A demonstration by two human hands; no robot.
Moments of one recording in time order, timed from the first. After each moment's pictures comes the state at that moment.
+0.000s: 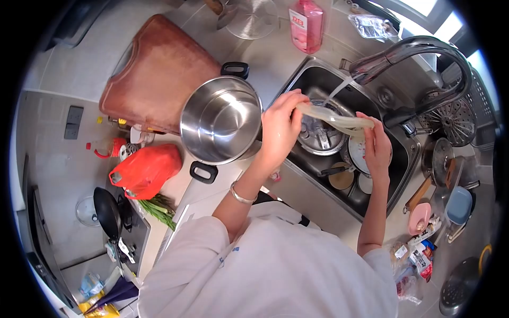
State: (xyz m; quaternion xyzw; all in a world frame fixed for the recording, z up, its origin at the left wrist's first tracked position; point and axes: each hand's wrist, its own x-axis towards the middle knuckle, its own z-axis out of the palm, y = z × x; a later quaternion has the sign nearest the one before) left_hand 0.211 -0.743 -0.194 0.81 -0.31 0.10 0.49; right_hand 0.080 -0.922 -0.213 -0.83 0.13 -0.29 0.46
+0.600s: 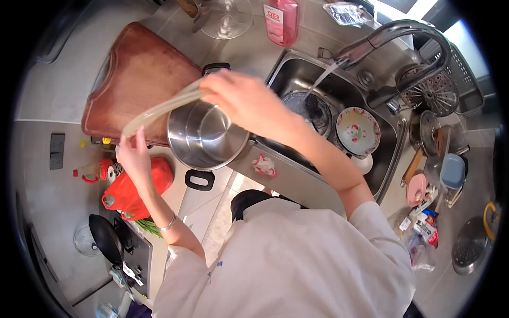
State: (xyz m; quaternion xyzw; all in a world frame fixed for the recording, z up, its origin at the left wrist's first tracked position) left_hand 0.298 -0.504 -0.135 0.91 -0.13 0.22 0.31; right_hand 0.227 -0.773 -0.133 -0.83 -0.19 -0.33 0.40
